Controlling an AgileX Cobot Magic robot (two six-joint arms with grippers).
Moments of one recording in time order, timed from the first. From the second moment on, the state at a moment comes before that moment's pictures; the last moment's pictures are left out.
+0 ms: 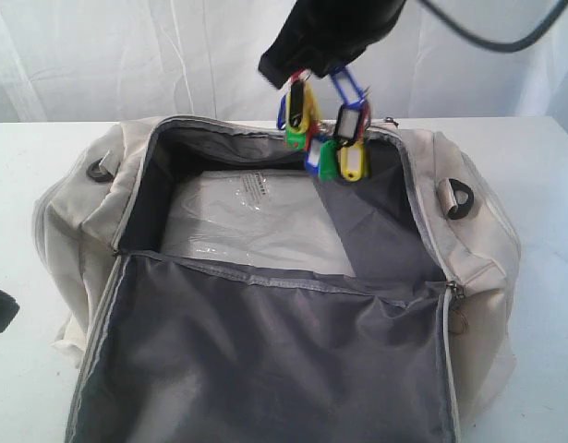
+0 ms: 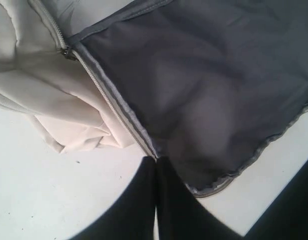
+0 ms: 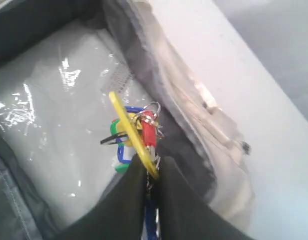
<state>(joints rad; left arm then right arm) -0.42 0.80 -0.78 -0.30 1.02 0.47 0.81 1.65 -1.80 -0.23 1.14 -0.16</state>
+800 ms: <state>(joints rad) -0.42 0.80 -0.78 -0.30 1.02 0.47 0.57 1.19 -1.26 -0.46 1.23 0.11</state>
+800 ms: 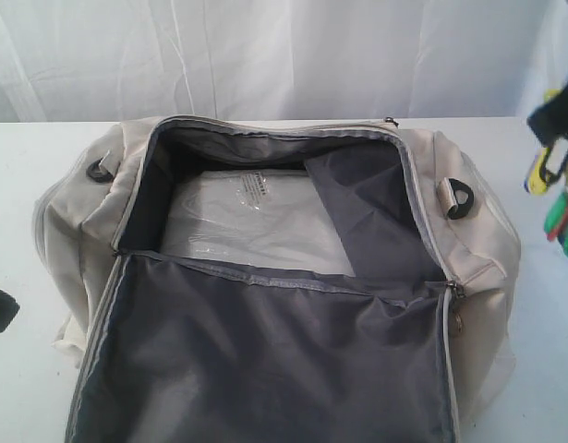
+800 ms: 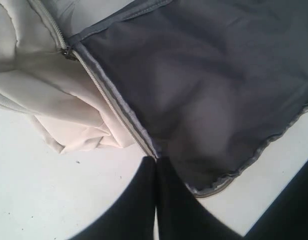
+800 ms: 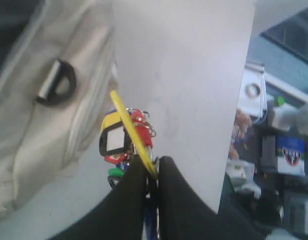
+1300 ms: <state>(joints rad) -0.42 0.80 -0.78 -0.30 1.02 0.47 0.42 1.40 -0.89 -0.44 0.92 0.21</state>
